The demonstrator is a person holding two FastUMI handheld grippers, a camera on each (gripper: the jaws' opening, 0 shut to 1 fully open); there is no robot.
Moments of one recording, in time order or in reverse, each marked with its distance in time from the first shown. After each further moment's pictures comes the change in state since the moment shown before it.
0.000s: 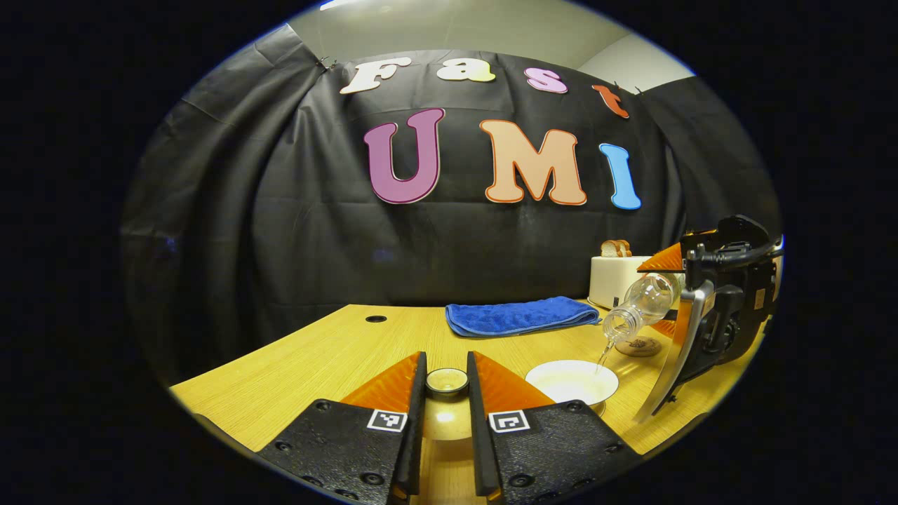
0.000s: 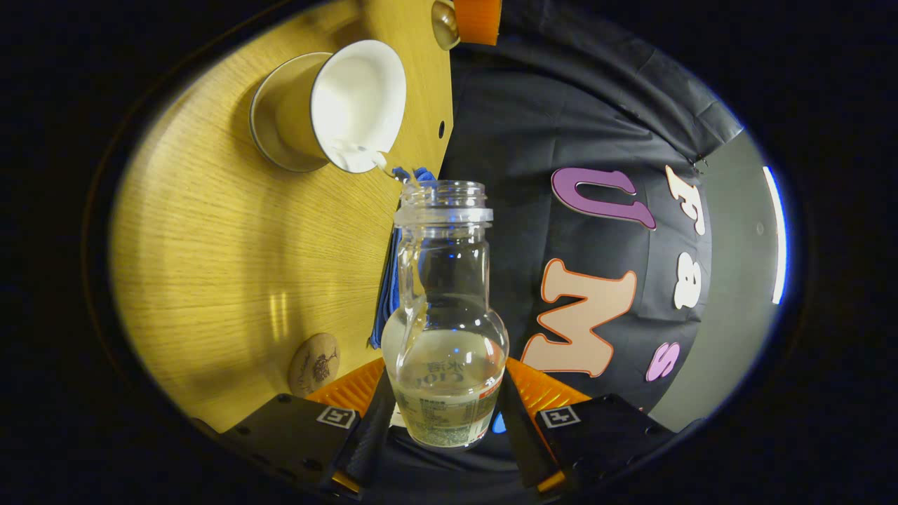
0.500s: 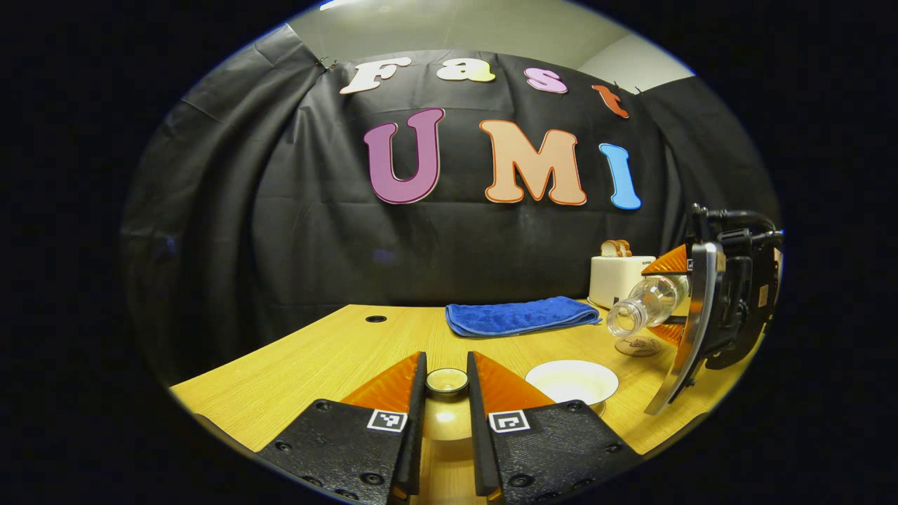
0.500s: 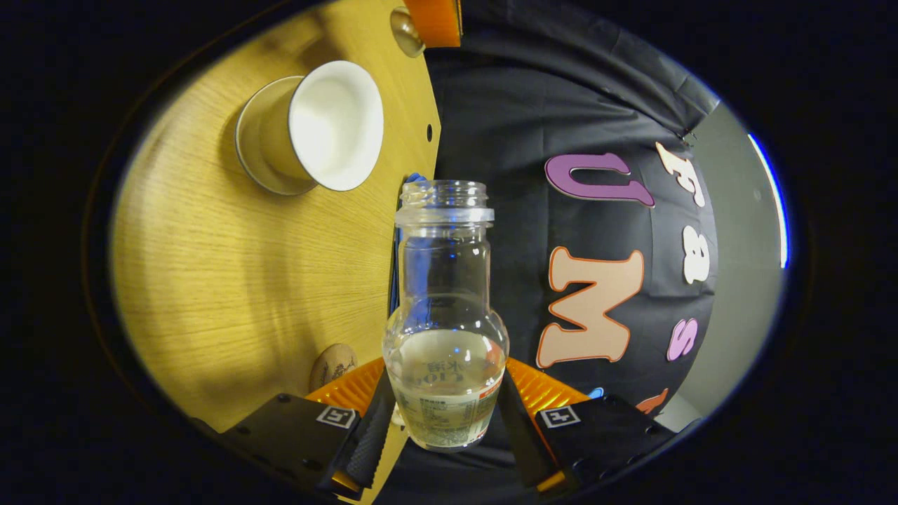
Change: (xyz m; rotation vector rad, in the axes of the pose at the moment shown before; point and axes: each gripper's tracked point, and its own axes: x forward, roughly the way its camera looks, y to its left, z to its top) left arm -0.001 -0.001 0.000 0.000 0.001 0.001; right arm -0.004 0.011 0.001 0.128 0.014 0.042
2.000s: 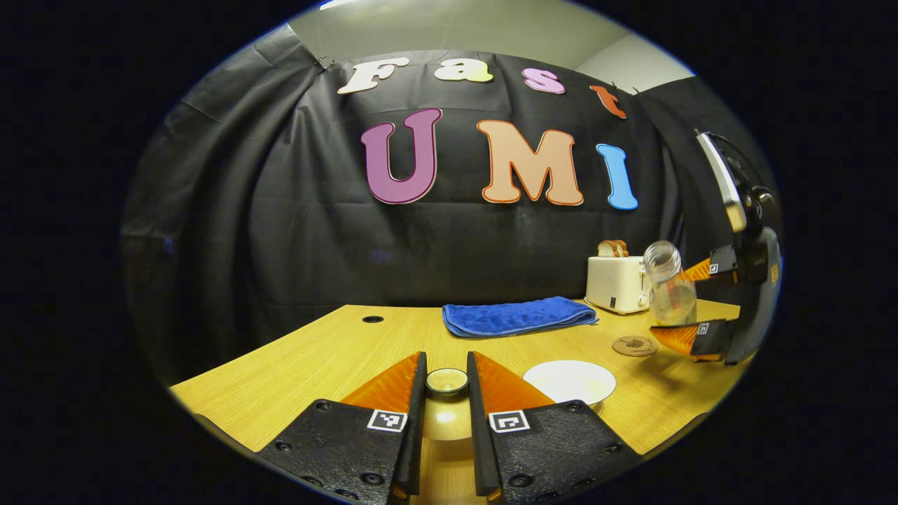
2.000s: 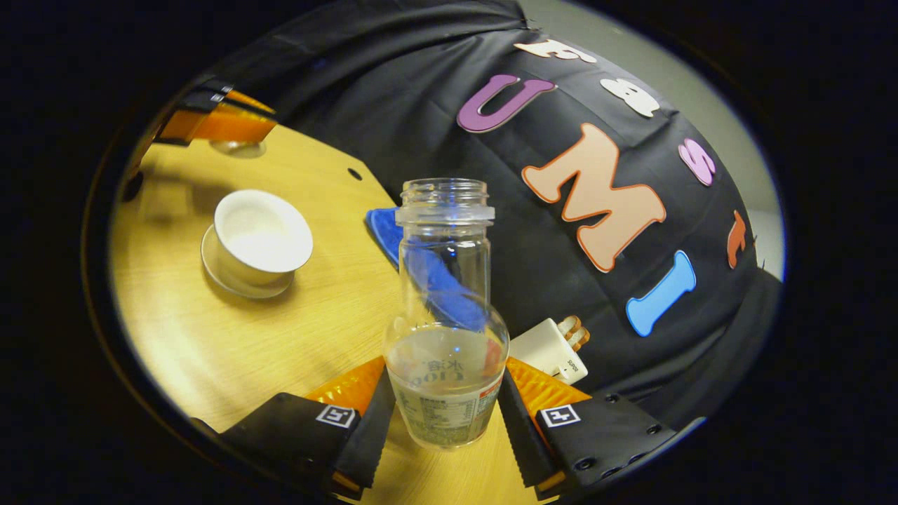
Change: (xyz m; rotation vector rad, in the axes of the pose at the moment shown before) left arm 0.000 -0.003 0.001 0.000 0.000 -0.015; right arm -0.020 0.034 -0.018 0.715 0.052 0.120
